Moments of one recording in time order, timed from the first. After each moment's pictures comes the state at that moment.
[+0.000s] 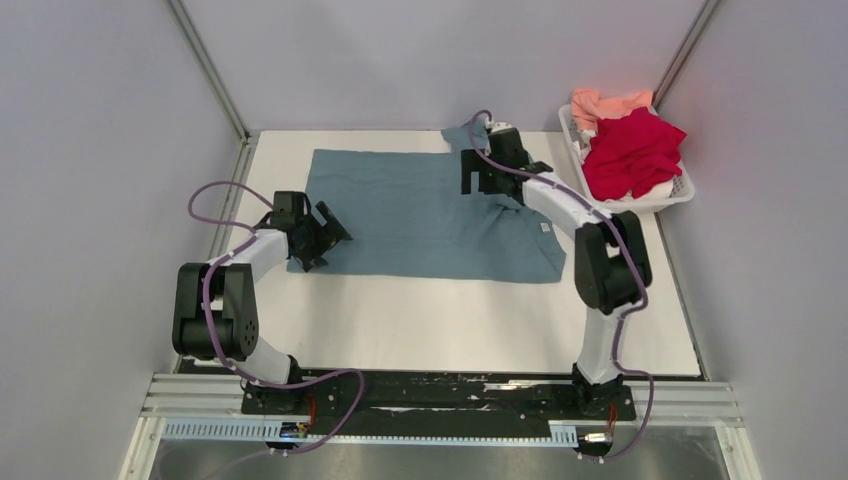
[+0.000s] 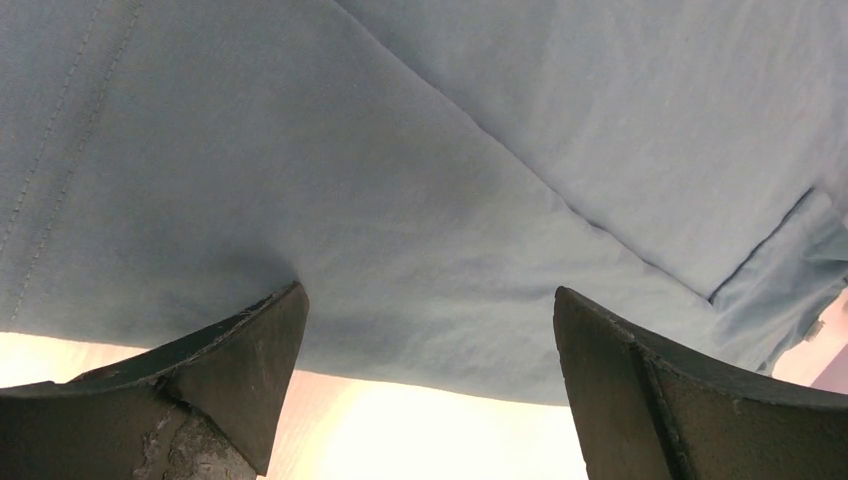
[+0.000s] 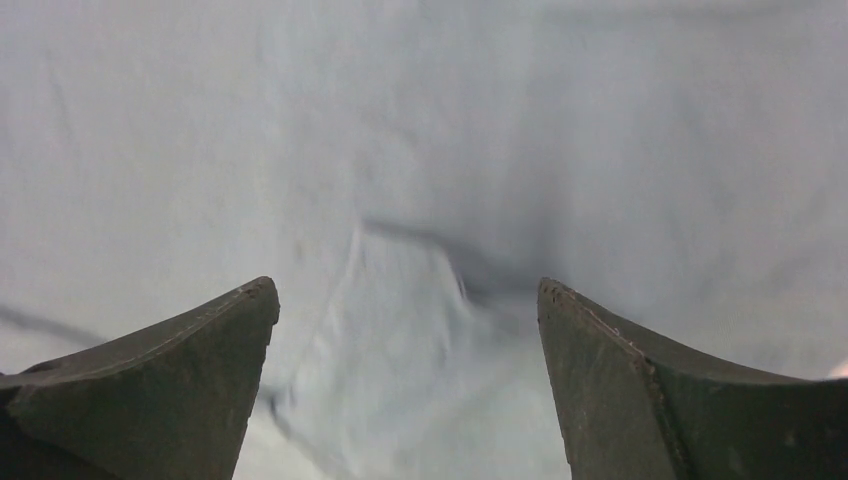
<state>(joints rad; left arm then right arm) -0.02 1.54 0.83 -0.27 0.18 -0.74 0.38 2.06 1.65 -0.28 0.04 0.23</state>
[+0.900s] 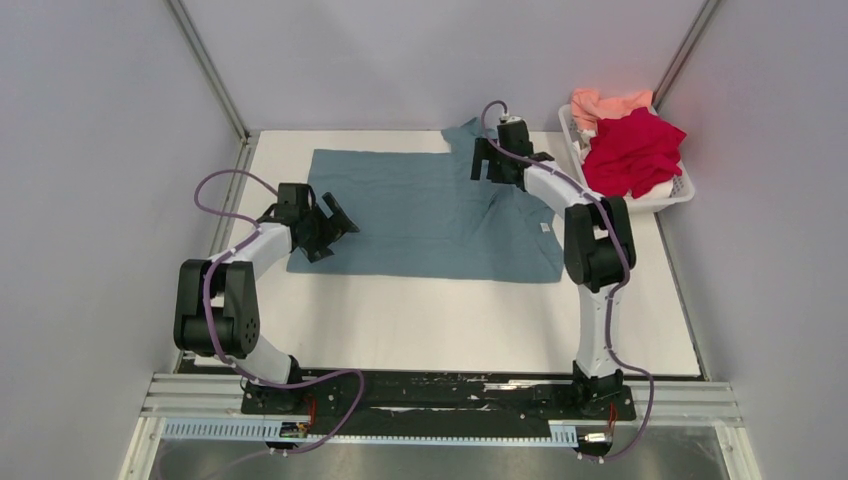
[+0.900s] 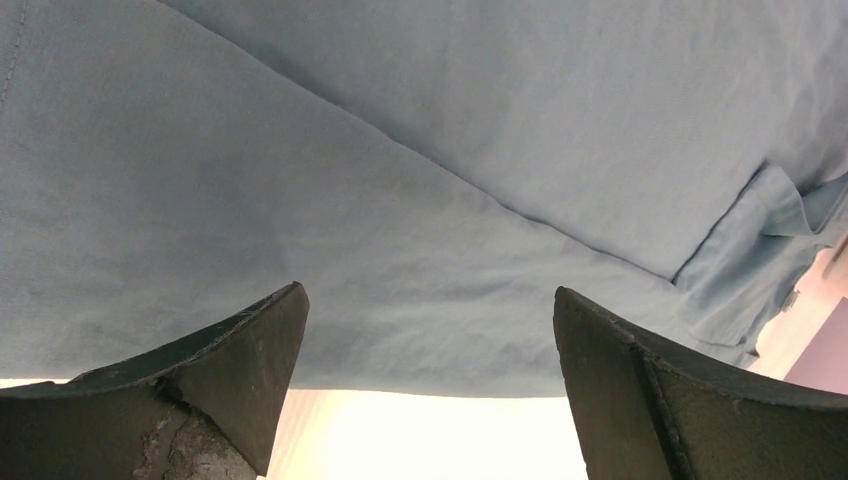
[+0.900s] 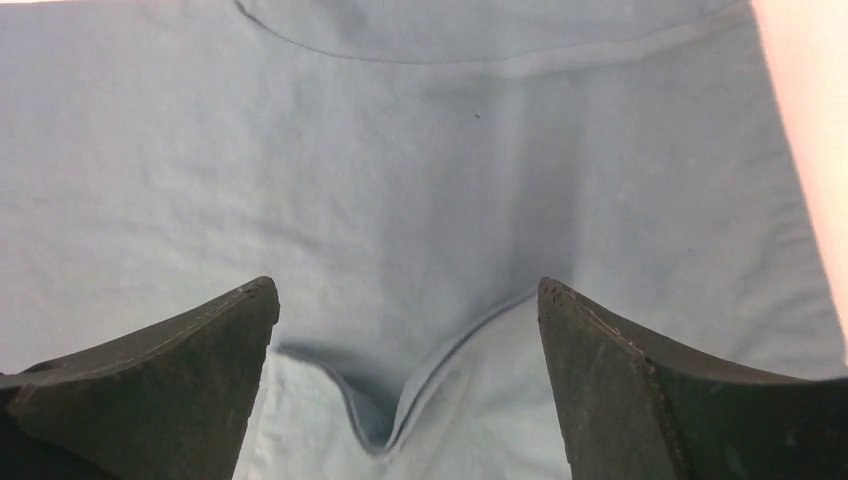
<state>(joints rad) -0.06 1.56 0.89 -0.27 0.21 -0.72 0.30 2.18 1.71 -0.28 0.08 0.31</state>
